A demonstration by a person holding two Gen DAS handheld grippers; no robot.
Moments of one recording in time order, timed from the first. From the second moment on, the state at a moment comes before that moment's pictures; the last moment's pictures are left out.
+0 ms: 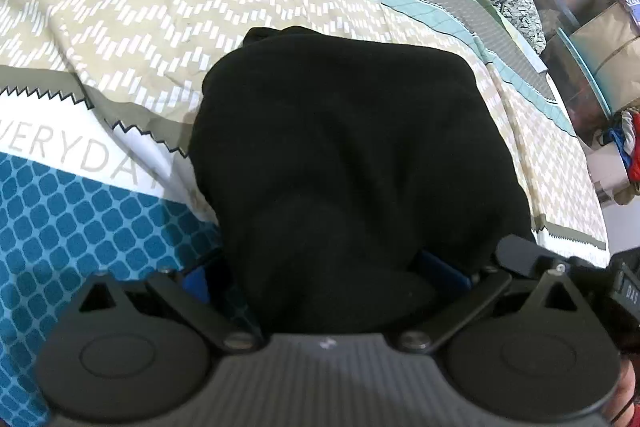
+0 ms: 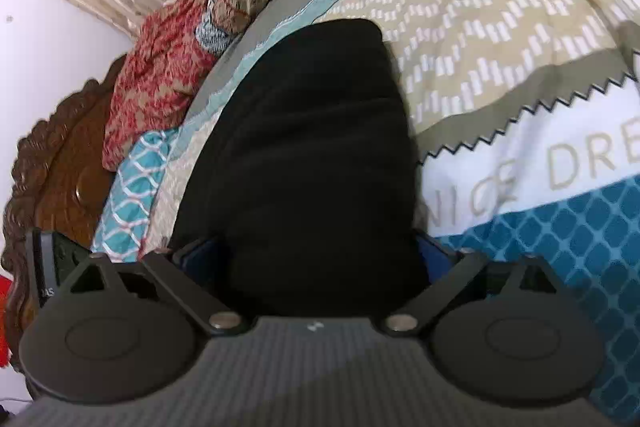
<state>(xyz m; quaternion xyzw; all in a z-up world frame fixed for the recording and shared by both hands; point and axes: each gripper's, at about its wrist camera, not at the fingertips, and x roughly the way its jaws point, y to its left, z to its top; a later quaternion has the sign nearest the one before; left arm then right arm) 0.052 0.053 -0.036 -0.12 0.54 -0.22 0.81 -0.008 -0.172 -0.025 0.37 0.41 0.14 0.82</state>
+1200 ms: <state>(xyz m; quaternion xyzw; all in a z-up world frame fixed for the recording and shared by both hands) 0.307 -0.050 0.097 -0.08 0.28 -0.26 0.92 0.230 -0.183 0.074 0.12 0.08 0.09 0.98</state>
